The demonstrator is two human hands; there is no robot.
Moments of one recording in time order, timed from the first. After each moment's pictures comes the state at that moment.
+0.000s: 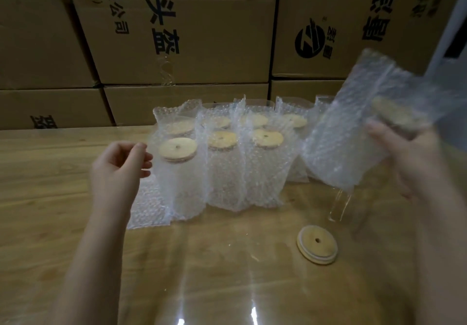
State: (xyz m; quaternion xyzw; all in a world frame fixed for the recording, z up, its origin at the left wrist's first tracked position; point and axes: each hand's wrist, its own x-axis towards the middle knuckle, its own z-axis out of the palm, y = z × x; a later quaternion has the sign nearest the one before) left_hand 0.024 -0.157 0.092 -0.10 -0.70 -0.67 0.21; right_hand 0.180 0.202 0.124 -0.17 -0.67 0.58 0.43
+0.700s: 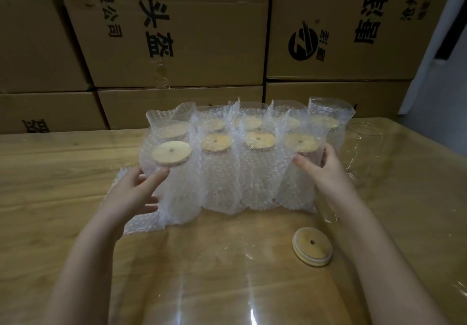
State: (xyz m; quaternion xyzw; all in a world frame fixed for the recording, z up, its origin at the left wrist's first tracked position) left_hand 0.010 -0.165 0.069 -0.10 -0.81 -0.58 -0.08; right_hand 0.120 0.170 0.059 -0.21 -0.75 0.57 0.27
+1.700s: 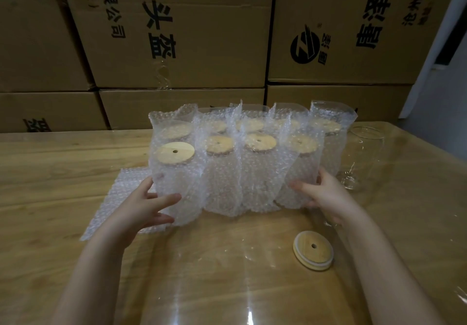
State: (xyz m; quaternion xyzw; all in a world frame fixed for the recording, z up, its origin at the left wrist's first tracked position) left_hand 0.005 -0.159 0.050 -0.10 -0.76 -0.61 -0.18; right_hand 0.119 0.184 0.034 -0.21 -0.74 0.62 0.15
